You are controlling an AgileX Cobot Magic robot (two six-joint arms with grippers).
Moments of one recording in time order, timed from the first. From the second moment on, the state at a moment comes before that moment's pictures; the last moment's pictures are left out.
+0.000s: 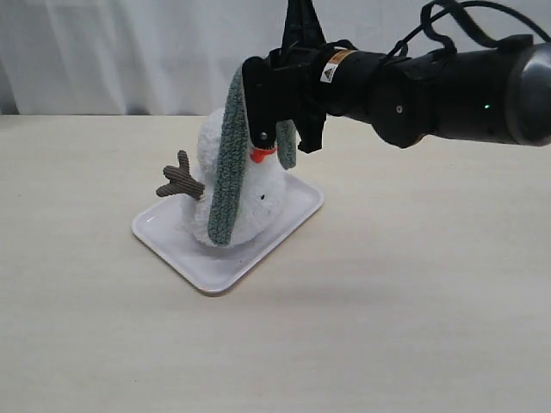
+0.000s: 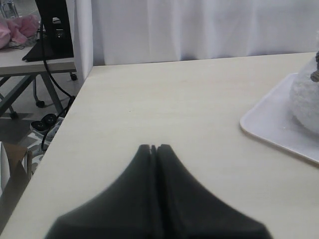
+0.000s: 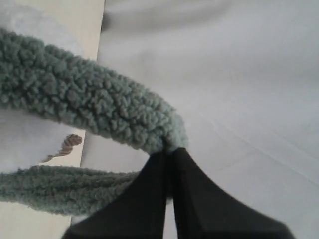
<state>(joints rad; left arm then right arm) 0.02 0.00 0.00 0.04 0.34 0.05 0.53 1.81 -1.26 0.02 -0.15 -1.54</state>
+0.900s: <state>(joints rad) 0.02 0.00 0.00 0.04 0.34 0.05 0.59 1.92 -1.26 0.02 -0.25 -1.43</state>
